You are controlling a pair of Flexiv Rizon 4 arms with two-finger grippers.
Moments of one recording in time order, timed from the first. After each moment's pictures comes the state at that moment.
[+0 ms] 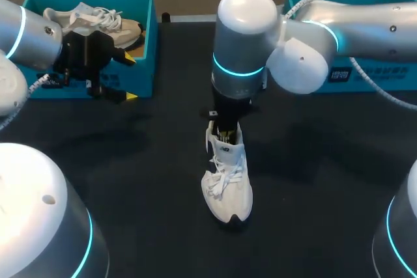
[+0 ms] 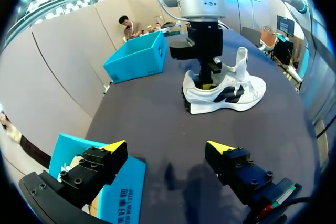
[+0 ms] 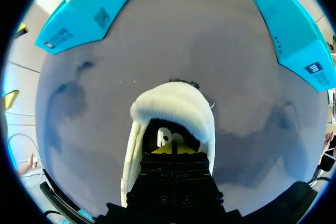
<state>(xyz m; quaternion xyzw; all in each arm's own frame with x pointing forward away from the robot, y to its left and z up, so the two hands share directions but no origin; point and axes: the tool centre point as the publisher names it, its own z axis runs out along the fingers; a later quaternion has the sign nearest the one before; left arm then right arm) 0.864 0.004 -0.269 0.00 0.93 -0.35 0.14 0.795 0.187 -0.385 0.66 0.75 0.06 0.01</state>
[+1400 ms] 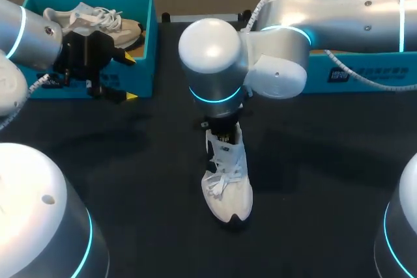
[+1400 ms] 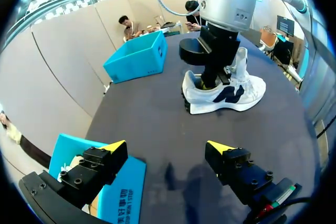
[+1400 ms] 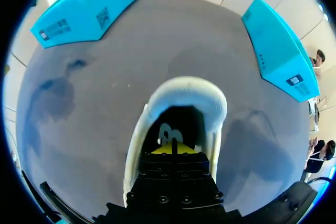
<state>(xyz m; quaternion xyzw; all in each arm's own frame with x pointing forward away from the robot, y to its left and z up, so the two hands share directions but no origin) 0.864 0.004 -0.269 0.00 0.93 -0.35 0.14 0.792 0.187 -0.388 0.64 0.76 0.04 0.13</state>
